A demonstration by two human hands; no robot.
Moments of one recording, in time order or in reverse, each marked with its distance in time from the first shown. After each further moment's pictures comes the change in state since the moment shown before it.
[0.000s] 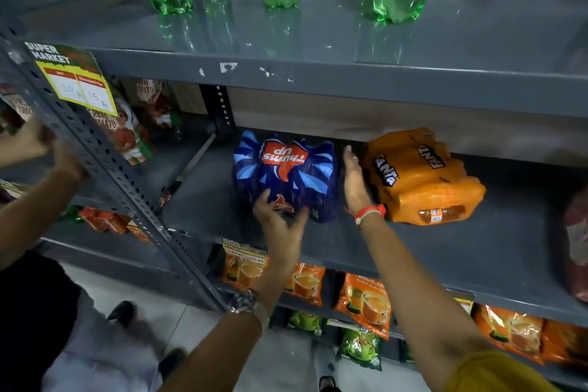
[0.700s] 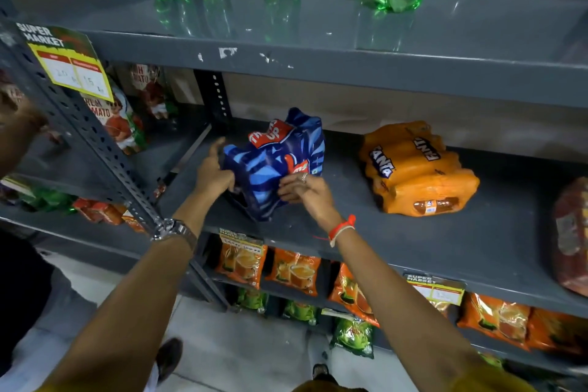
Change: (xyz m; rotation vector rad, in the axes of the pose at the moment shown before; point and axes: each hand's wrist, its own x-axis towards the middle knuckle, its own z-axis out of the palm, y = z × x) left_hand 0.124 0.021 -0.085 0.369 -0.172 -0.145; right_hand -0.036 0.025 0.042 -0.004 -0.276 -0.055
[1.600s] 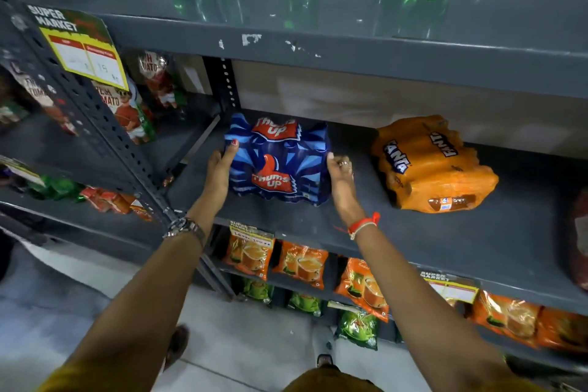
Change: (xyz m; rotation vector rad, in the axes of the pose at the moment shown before) left_hand 0.015 -0.038 -0.001 -0.506 -0.026 -0.143; right_hand 0.032 0.032 -0.012 0.018 0.324 0.043
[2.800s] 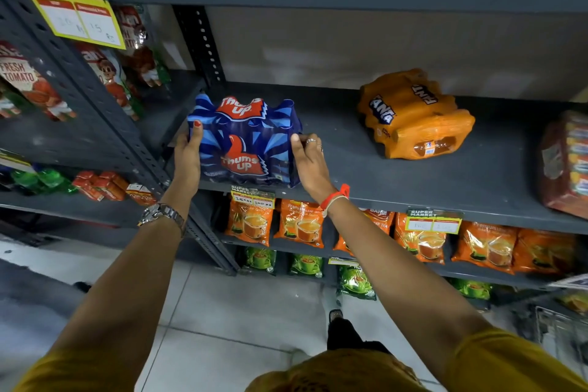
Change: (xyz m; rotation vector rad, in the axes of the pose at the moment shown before) left_hand -0.054 0.008 -0.034 0.029 0.122 0.144; right_hand -0.080 -0.005 0.034 -0.246 -0.069 -0.191
